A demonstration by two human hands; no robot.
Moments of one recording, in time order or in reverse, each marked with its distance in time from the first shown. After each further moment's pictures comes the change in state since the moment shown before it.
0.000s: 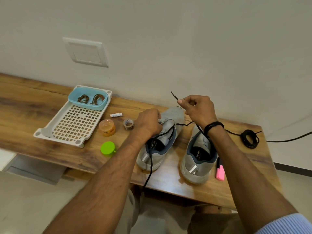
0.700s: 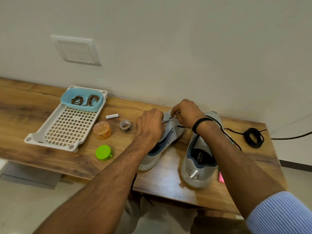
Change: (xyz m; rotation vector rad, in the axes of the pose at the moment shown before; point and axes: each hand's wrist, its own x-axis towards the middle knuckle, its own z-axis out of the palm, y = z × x) left_hand 0.003 0.012 0.024 0.226 0.236 0.119; right_hand 0.031 0.027 0.035 -0.619 -0.386 -0.228
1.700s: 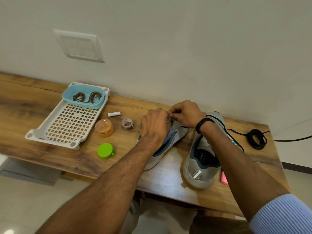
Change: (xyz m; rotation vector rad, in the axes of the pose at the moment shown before) left_hand -0.002 0.005 0.005 0.065 0.096 0.011; right_hand -0.001 -0.009 0.001 0.299 -0.020 0.013
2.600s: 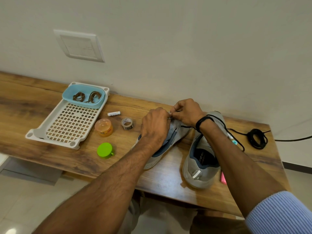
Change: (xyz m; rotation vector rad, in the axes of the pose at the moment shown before) left_hand -0.001 0.001 0.002 -0.148 0.014 0.009; right_hand 0.007 0.008 0.005 0.155 0.082 0.132
